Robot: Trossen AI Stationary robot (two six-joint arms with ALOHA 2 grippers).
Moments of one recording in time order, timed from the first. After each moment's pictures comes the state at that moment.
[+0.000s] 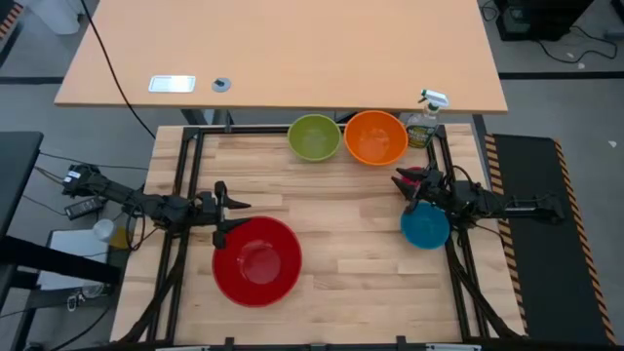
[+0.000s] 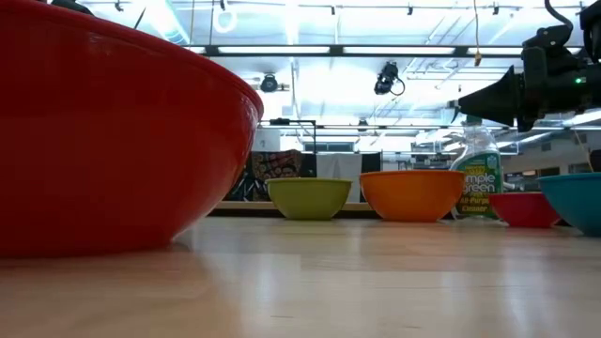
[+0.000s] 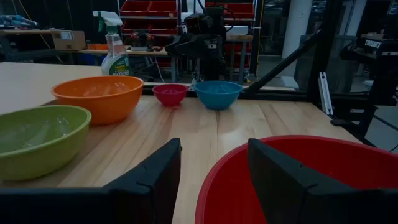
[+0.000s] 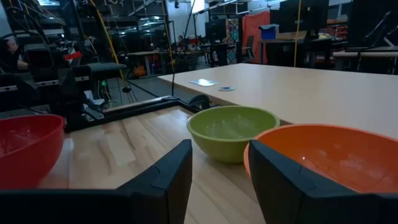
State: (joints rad) left arm -0.32 0.38 0.01 0.38 -0.41 -0.03; right arm -0.04 0.07 0.01 0.07 0.52 0.08
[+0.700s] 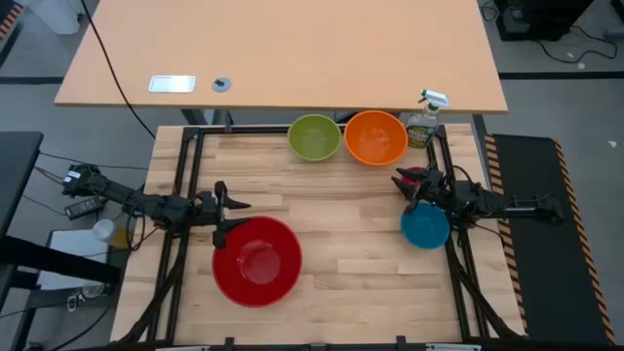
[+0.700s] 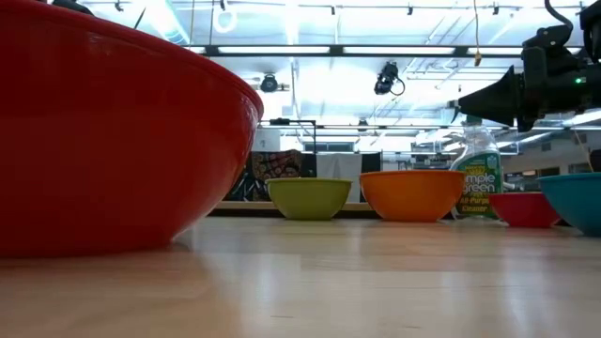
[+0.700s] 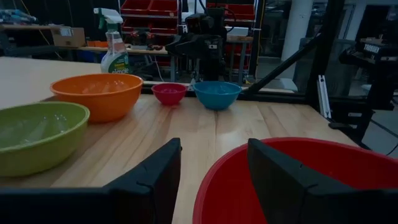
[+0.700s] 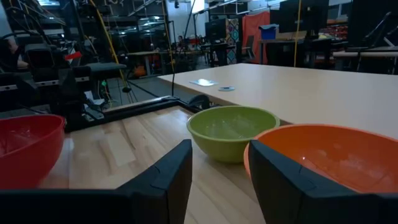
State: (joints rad) left arm -0.32 0.38 0.01 0.38 -0.41 -0.06; right arm -0.04 0.07 0.01 0.07 0.52 0.08
